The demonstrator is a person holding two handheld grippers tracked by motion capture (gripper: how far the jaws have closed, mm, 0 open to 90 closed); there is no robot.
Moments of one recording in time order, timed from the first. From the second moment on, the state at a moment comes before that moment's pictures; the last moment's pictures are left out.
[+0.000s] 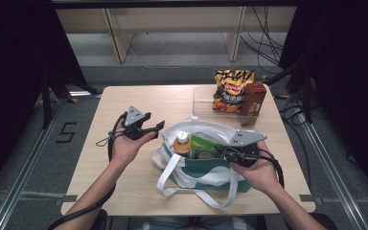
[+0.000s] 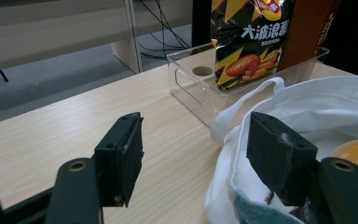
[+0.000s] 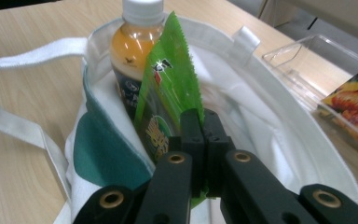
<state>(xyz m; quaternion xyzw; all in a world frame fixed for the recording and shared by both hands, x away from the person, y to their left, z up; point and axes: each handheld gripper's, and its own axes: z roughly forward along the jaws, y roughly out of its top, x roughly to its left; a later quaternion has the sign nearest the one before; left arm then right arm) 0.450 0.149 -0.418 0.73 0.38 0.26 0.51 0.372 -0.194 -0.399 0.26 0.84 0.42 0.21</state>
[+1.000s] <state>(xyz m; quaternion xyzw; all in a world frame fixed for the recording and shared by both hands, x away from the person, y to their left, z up) 0.451 0.149 -0.419 0.73 0.38 0.26 0.51 0.372 -0.218 -0.349 0.27 0.80 0.47 0.27</state>
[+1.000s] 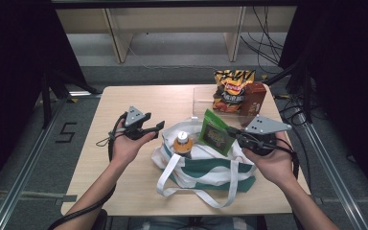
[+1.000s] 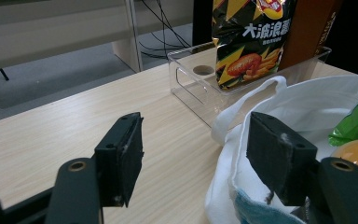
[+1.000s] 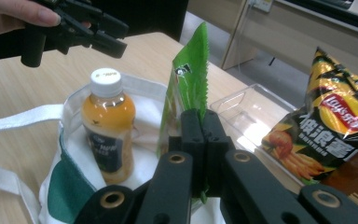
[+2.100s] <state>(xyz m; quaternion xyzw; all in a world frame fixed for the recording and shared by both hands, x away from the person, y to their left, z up) 0.451 0.147 -0.419 0.72 0.38 0.26 0.51 0.369 -0.249 -0.317 0.29 0.76 0.49 0.31</state>
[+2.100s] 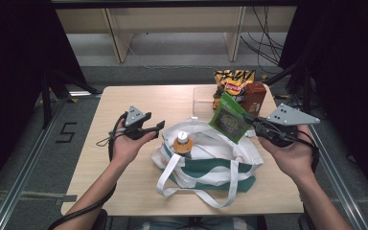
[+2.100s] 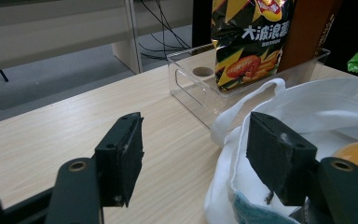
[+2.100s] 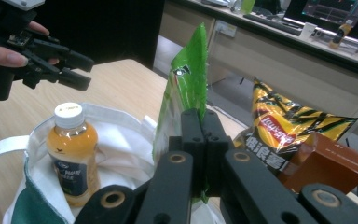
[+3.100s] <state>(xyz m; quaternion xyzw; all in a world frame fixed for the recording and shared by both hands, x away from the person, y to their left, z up) 0.451 0.149 -0.419 0.72 0.38 0.27 0.51 0.405 -0.275 -0.302 0.32 0.73 0.49 0.35</state>
